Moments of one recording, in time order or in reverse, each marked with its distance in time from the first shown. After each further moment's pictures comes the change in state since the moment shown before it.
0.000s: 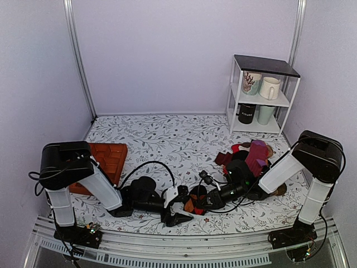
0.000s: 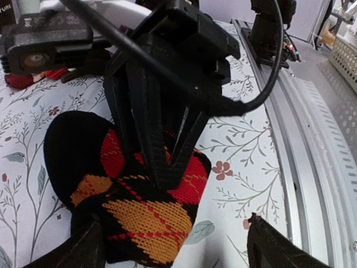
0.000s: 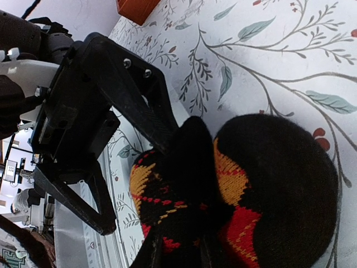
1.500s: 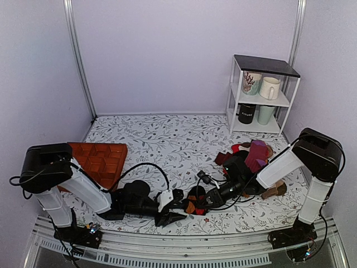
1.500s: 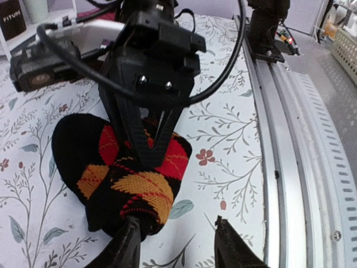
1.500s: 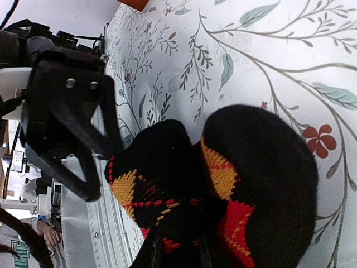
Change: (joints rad) left arm -0.065 -0.159 -0.074 -0.117 -0.126 0.018; right arm -0.016 0.009 0.077 -0.182 -0.077 -0.069
